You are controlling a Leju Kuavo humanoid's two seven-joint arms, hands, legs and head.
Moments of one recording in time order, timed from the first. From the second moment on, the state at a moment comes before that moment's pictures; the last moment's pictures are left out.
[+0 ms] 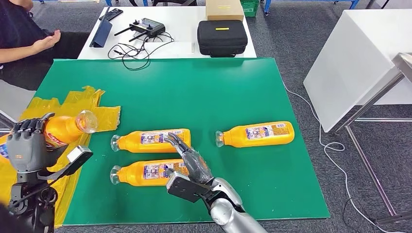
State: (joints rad) left arm -0.21 0.03 0.41 -0.96 -1.32 0.70 -0.56; right arm -0.22 0.19 0.62 -0.76 0.45 -0.16 -0.39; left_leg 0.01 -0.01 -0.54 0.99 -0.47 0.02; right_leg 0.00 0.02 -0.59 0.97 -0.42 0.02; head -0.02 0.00
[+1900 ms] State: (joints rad) left arm -0.36 0.16 0.16 -0.32 -1.32 0.70 -0.39; right arm -0.31 0.20 0.73 -0.55 0.82 -0.18 -0.11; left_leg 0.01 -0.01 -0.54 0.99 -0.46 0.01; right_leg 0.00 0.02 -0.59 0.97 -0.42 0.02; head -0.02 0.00
